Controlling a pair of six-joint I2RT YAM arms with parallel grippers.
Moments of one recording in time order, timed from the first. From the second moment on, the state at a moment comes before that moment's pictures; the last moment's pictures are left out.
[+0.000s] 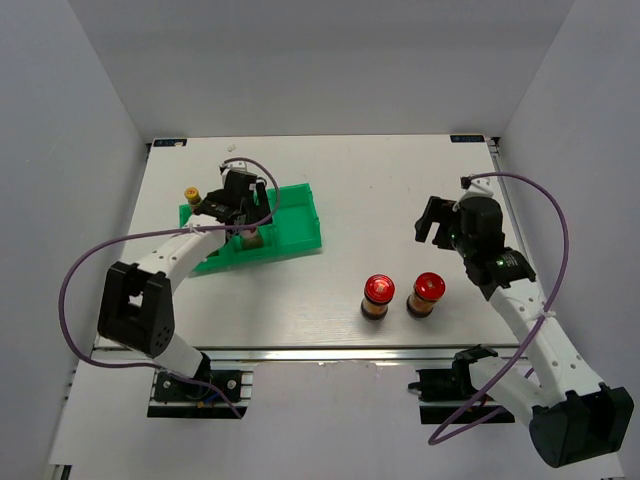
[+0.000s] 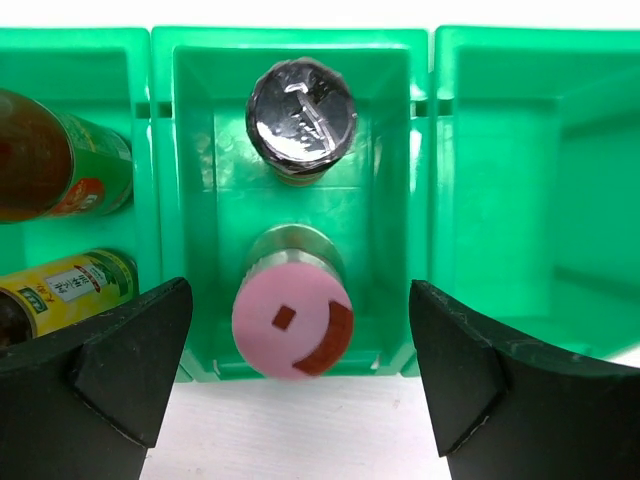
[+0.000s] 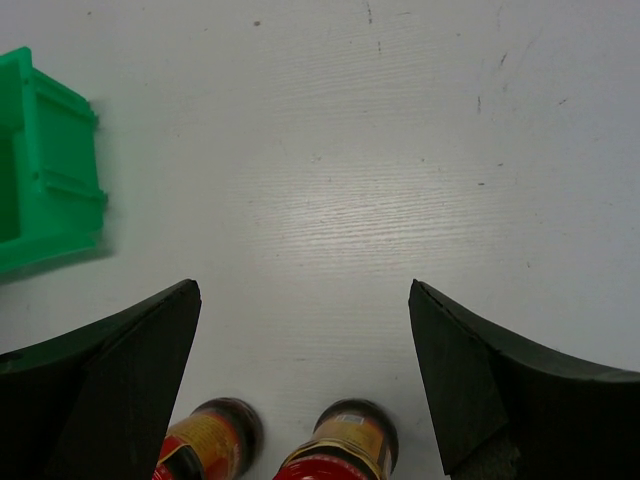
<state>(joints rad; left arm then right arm) -0.36 1.55 1.10 -0.37 -0.35 -0.42 0.28 0.94 0.84 -0.40 0.10 0.31</state>
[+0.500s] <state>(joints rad) -0.40 1.31 1.10 -0.31 -0.17 -0.39 0.38 0.93 0.95 -0.74 0.14 0.39</state>
